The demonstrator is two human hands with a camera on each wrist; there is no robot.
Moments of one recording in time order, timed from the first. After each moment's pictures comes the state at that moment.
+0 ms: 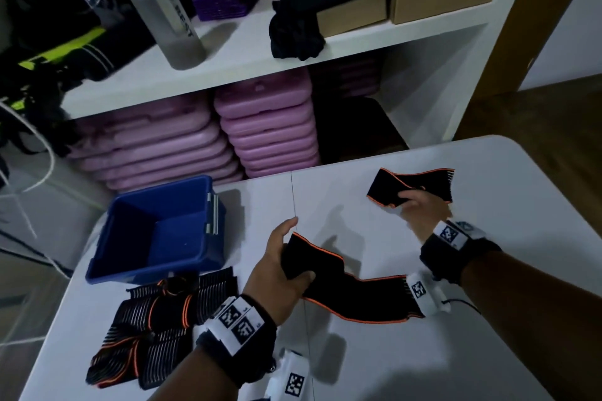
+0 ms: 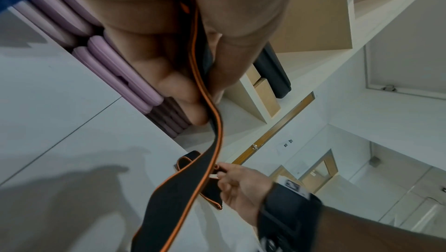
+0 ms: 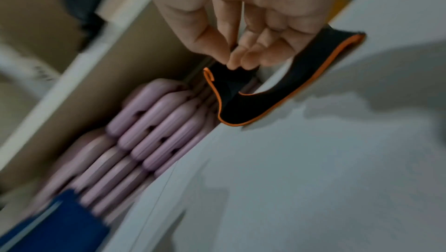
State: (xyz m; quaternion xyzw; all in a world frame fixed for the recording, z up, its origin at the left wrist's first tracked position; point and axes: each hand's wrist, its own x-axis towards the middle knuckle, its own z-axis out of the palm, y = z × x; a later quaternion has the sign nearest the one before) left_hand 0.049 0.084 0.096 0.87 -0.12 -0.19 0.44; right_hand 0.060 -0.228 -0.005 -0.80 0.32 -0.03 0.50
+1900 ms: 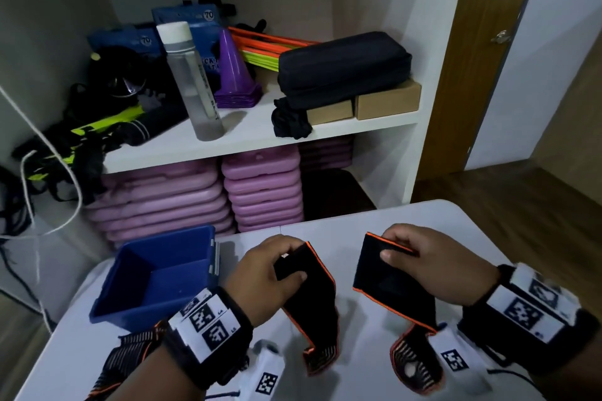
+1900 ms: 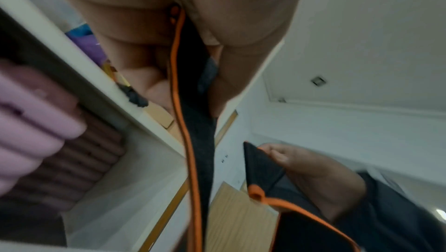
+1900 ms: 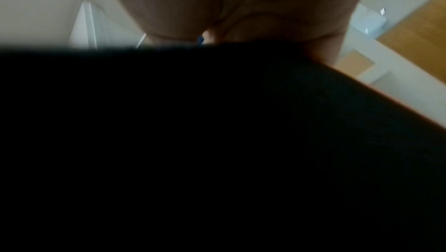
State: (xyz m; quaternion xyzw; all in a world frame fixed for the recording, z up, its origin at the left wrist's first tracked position) left_hand 0.022 0.098 0.214 0.83 -0.36 -0.05 0.42; right_hand -0.081 -0.160 0.229 -0.91 0.05 -0.02 0.42
